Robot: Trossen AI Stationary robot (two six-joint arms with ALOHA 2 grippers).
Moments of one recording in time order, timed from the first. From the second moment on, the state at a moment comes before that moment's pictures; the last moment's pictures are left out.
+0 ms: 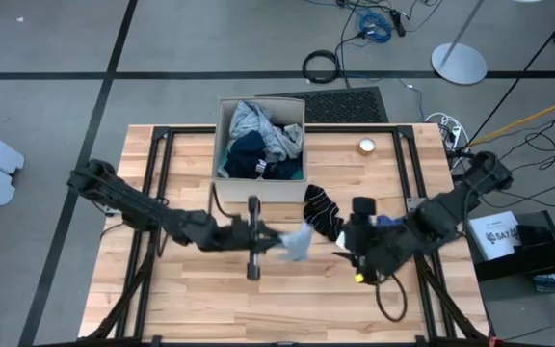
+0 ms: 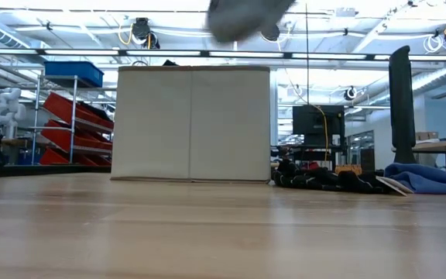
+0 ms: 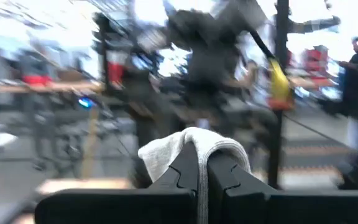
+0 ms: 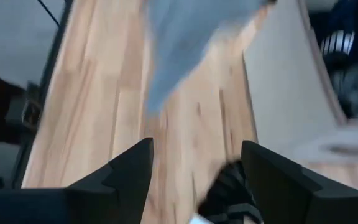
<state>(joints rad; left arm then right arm) -0.40 1.48 1.03 0.67 -0.38 0.12 0.62 1.42 1.56 -1.09 0.52 0.44</state>
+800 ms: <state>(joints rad) 0.13 1.40 1.50 -0.01 -0.51 0.29 0.79 1.42 1.34 -1.26 0.76 0.74</state>
